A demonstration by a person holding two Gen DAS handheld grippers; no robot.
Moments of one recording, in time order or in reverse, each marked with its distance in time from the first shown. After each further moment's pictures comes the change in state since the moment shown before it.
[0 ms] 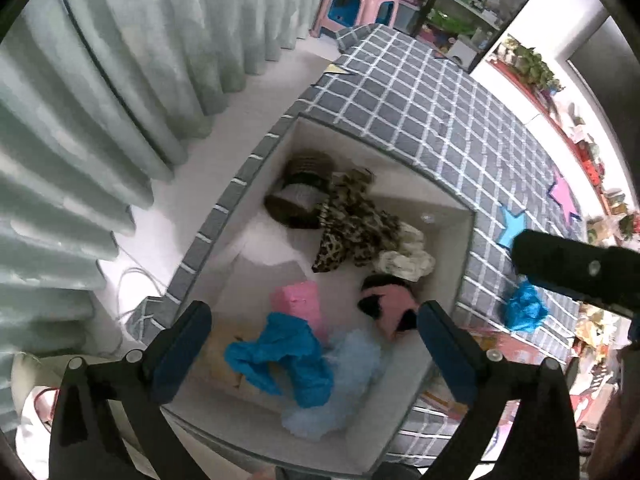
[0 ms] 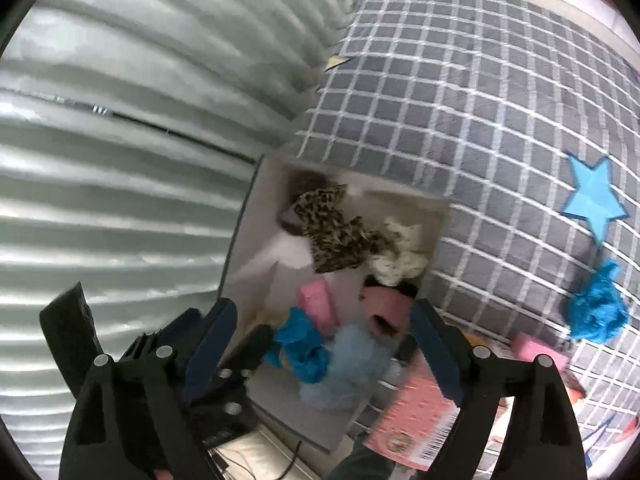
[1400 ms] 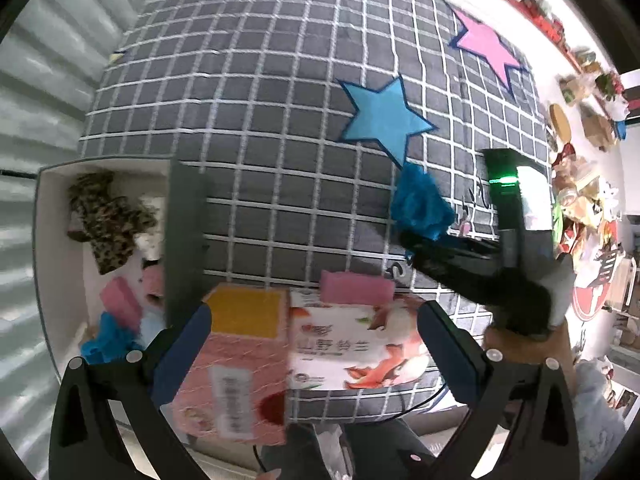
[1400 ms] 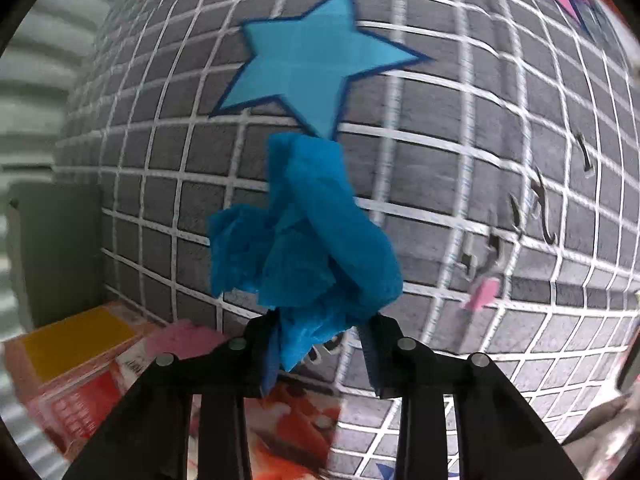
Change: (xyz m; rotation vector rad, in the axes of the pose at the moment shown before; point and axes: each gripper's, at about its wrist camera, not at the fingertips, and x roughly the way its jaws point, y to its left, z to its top) left arm 0.064 -0.260 -0.016 0.363 0.343 0.028; right arm 0.022 -0.289 -0.056 0.235 0.096 -0.254
